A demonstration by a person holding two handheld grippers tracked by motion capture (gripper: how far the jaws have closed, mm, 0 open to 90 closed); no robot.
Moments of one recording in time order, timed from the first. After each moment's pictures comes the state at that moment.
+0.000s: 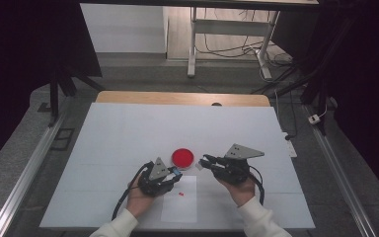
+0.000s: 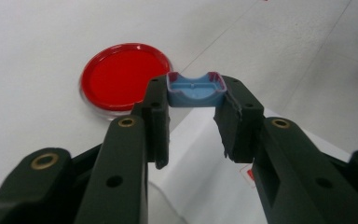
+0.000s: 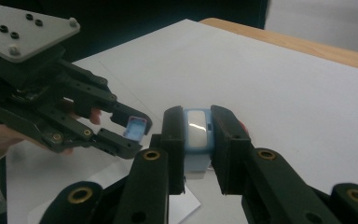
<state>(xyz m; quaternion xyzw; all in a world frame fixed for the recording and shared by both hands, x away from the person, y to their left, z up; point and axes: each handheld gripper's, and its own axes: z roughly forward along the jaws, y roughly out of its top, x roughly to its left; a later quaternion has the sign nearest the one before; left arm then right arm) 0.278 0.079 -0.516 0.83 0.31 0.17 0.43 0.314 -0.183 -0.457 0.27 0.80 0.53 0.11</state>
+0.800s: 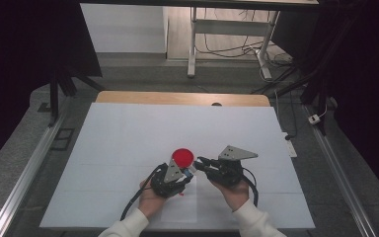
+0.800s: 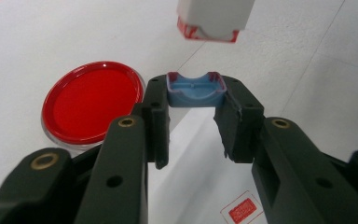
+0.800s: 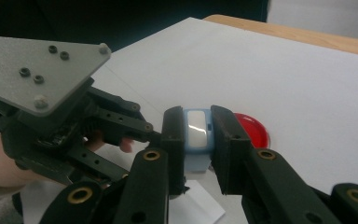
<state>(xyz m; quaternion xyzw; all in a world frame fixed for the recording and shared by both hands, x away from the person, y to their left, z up) 0.280 0.048 -0.520 0.84 0.29 0.18 0.42 0.306 -0.165 -0.458 0.29 0.79 0.53 0.10</state>
